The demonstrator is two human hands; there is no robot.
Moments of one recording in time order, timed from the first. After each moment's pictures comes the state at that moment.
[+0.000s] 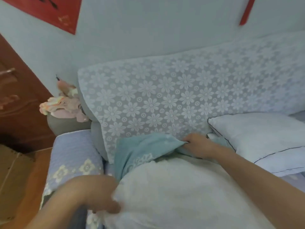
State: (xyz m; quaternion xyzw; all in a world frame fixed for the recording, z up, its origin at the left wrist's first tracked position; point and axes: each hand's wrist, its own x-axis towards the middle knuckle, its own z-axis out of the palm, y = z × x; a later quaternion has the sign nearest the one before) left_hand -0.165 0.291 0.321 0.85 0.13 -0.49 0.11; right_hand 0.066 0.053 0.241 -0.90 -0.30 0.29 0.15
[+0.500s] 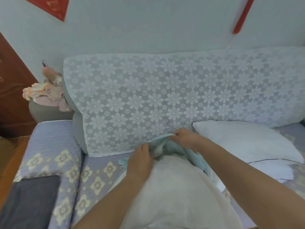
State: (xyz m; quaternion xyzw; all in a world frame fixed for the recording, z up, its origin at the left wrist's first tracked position) left_hand -0.018 0.135 0.116 0.95 0.25 0.02 0.19; right_hand 0.143 -0.002 0.211 -0.89 -0.24 0.33 0.21
